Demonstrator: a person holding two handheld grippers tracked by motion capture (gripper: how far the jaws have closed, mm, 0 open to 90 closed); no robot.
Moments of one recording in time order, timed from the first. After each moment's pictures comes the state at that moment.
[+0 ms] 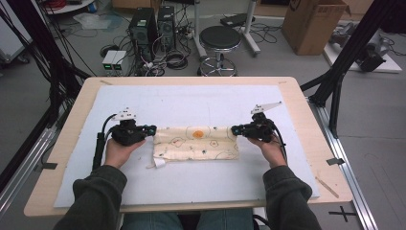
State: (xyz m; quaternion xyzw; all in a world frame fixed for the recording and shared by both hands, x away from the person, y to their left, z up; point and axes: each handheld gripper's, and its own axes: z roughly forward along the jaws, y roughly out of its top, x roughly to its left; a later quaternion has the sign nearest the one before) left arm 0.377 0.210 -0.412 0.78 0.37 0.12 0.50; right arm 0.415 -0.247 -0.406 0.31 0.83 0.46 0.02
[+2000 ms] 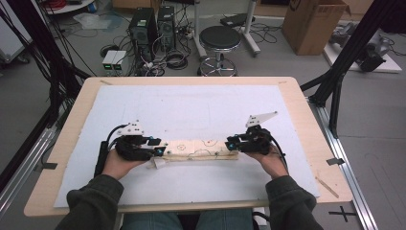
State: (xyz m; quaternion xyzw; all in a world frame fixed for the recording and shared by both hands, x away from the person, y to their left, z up) left arm 0.338 0.180 -0.403 0.83 0.28 0.08 0.48; right arm 0.373 -0.227 -0.400 0.25 0.85 0.46 0.01
